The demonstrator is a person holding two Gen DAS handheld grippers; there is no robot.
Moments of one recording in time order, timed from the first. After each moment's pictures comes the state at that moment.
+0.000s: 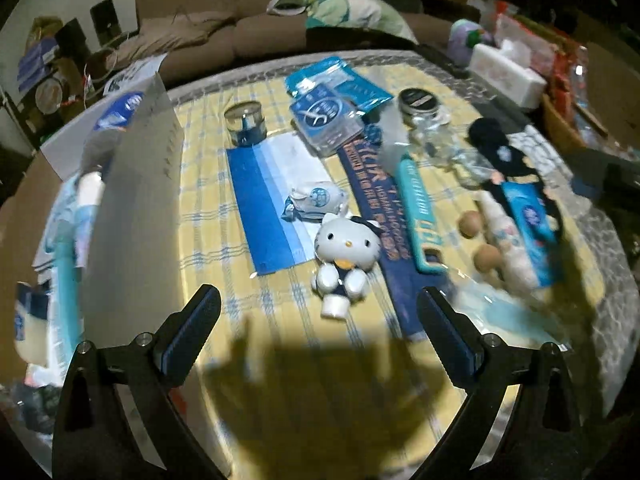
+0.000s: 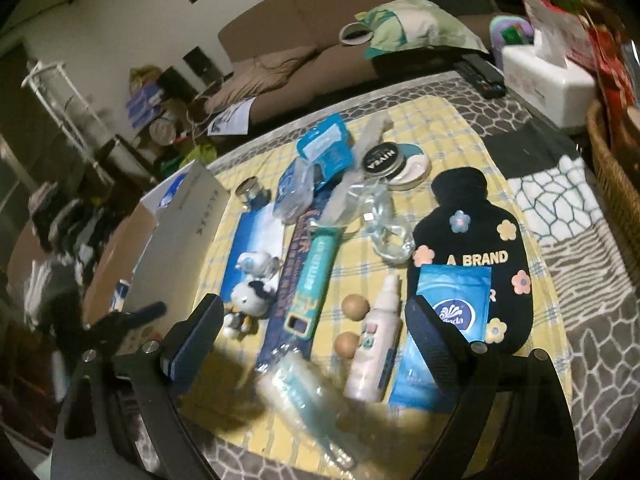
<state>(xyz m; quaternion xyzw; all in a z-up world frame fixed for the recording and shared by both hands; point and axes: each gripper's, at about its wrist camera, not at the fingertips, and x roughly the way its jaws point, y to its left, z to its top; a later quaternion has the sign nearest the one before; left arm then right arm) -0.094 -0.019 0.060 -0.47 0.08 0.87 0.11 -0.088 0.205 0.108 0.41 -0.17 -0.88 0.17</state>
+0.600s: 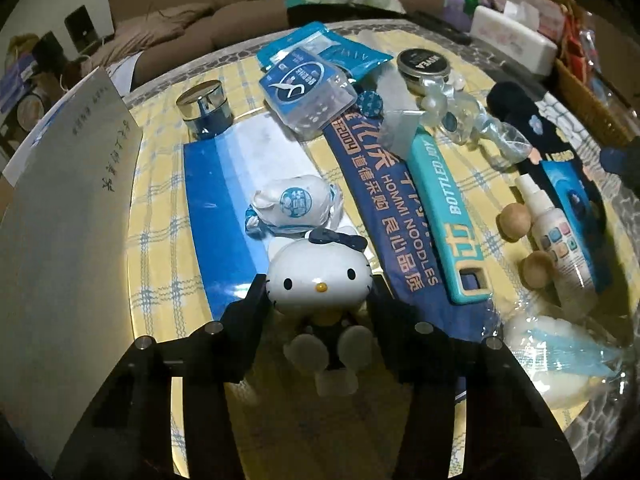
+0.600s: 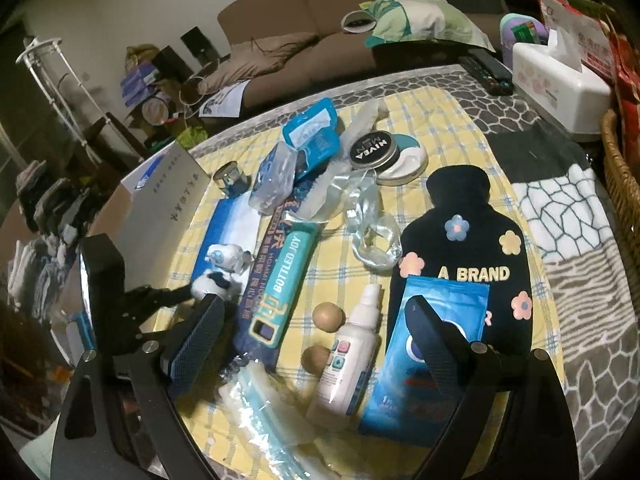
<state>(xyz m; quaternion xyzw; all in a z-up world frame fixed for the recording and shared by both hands) -0.130 0.003 0.014 -0.48 0.11 0.86 0.12 -0.112 0.202 0.088 0.43 -0.13 -0.88 0.17</state>
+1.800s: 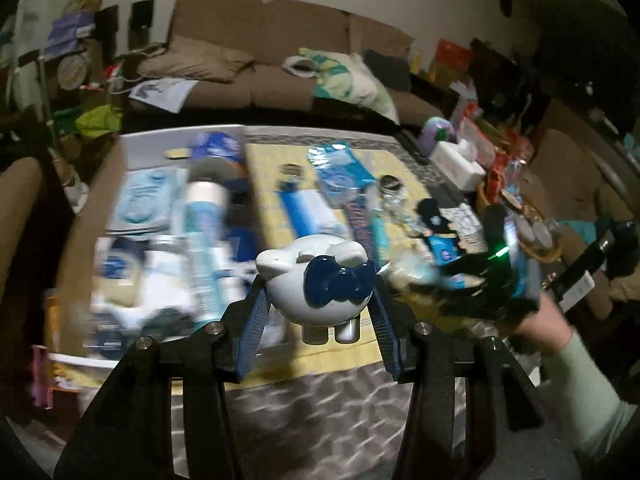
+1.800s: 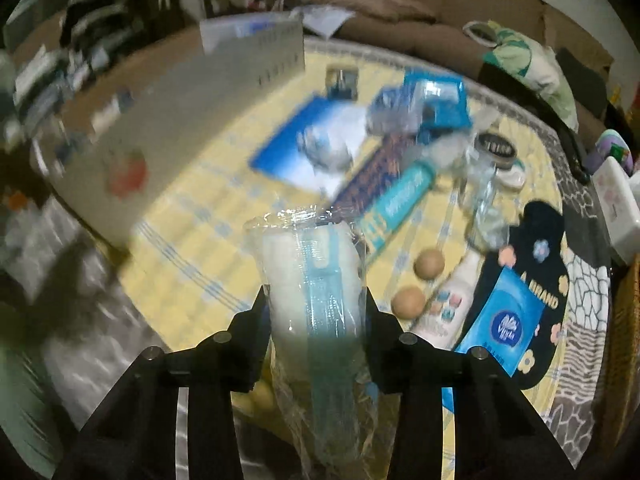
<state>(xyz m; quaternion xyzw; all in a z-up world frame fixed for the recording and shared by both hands) 0.031 -0.178 0.211 -0.40 -0.05 0.90 0.16 -0.054 0.090 0.079 0.46 0.12 -0.84 0.26</state>
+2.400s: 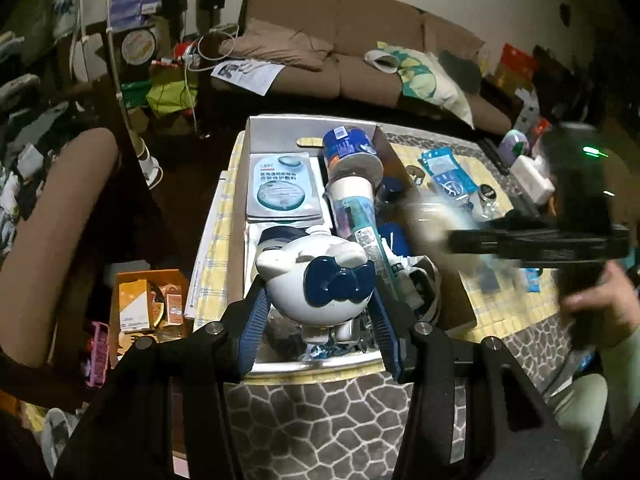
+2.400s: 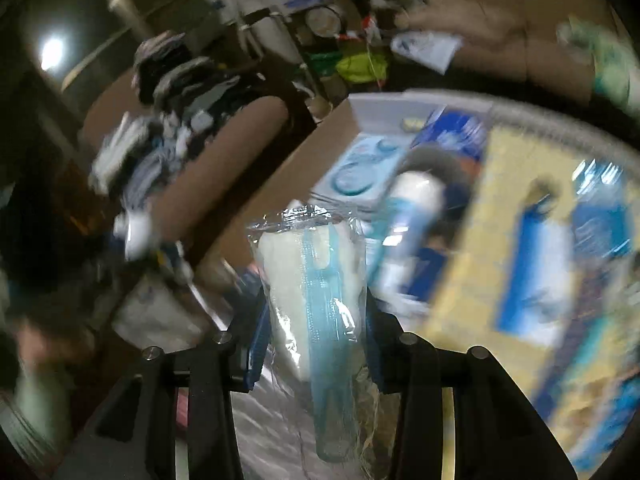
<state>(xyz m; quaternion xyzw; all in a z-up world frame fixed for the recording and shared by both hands) 0.014 -0.330 0.205 -0.43 -0.06 0.90 0.06 -0.096 -0.127 0.174 0.48 -0.03 -0.78 0.41</state>
